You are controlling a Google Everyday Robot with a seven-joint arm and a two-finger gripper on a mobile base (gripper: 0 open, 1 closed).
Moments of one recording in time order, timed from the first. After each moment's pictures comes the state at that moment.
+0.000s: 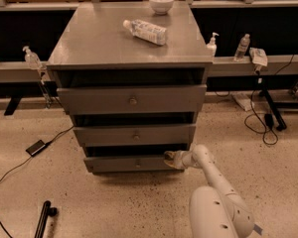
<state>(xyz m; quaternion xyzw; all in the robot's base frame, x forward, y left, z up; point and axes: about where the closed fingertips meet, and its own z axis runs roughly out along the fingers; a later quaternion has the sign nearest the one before) 0.782 -0.126 0.176 -0.71 0.59 0.05 0.38</state>
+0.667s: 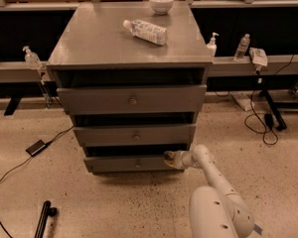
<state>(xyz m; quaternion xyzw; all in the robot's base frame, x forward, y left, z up) 0.782 -0.126 0.176 -0.71 0.59 0.05 0.38</state>
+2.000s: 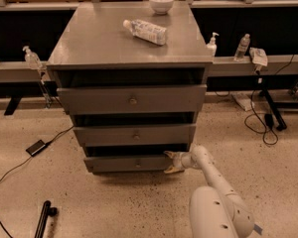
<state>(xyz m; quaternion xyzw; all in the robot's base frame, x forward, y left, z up) 0.782 -0.126 0.176 -0.71 0.59 0.05 0.38</state>
